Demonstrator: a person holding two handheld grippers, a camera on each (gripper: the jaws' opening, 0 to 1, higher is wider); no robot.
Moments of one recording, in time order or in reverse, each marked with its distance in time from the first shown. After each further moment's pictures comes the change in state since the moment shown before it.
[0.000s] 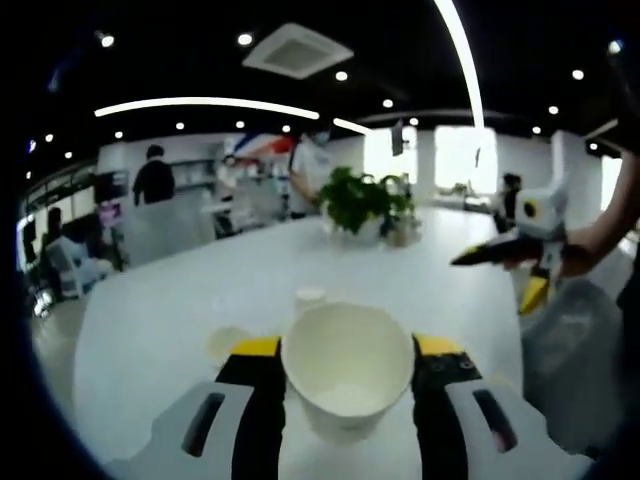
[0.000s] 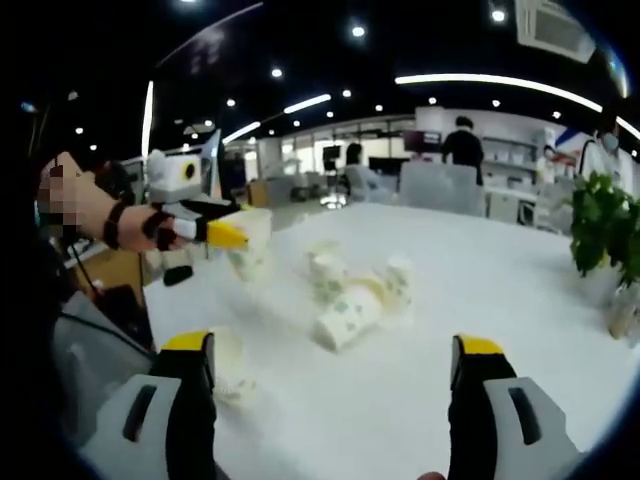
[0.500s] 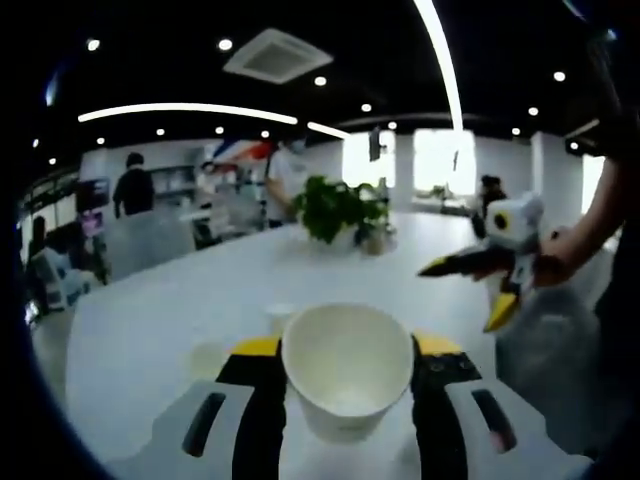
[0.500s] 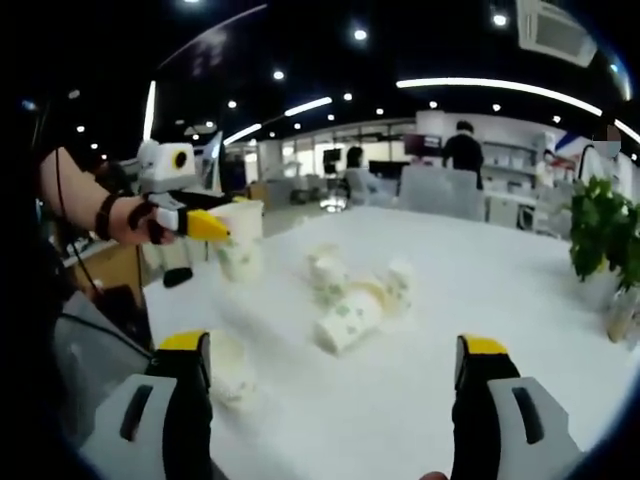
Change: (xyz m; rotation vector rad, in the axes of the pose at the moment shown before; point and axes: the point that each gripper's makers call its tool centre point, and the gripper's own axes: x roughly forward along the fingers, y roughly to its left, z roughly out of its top) left arm -0.003 -0.030 0.019 -0.004 -0.026 -0.103; right arm -0.001 0.000 0.003 -0.012 -0.015 -0.007
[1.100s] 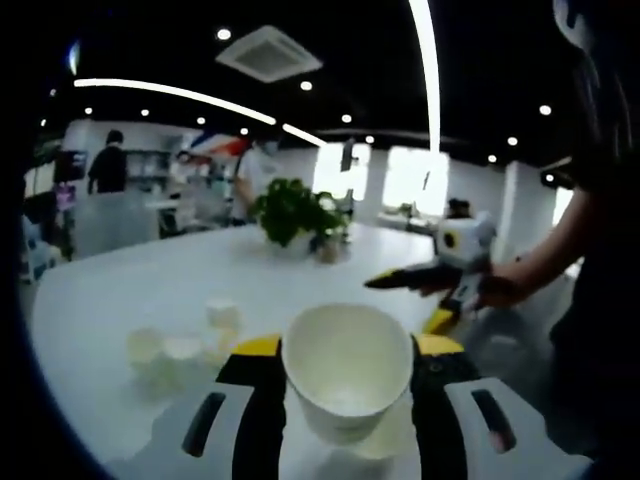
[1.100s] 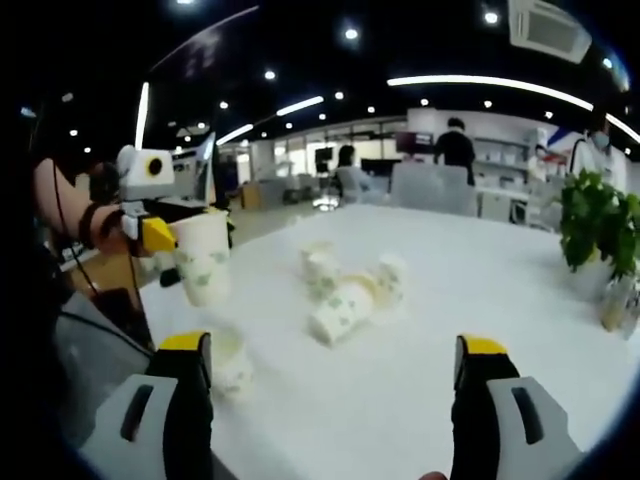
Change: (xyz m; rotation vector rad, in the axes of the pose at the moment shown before) left arm 0.000 -0.063 -0.006 -0.088 -0.030 -0.148; right arm -0.012 -0.005 -0.009 0.025 0.007 -0.028
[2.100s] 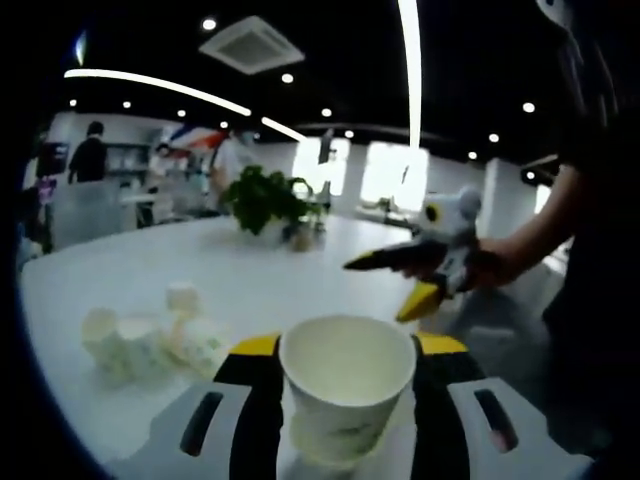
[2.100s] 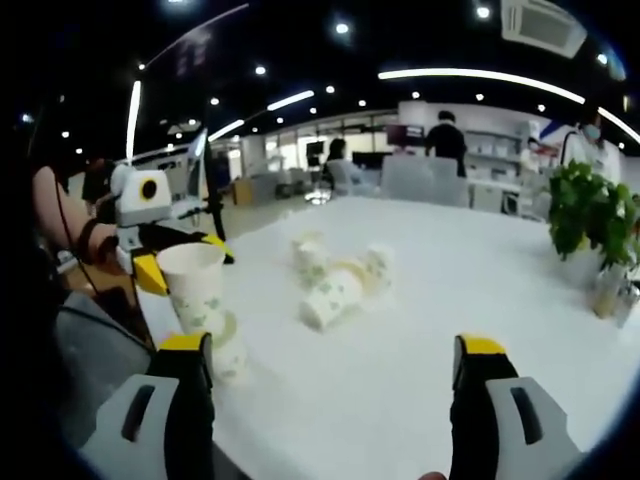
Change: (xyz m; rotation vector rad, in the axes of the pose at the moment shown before) left arm 0.029 -0.024 -0.036 -0.010 0.021 -0.093; right arm -0.014 -0.009 -0.011 0.020 0.029 -0.032
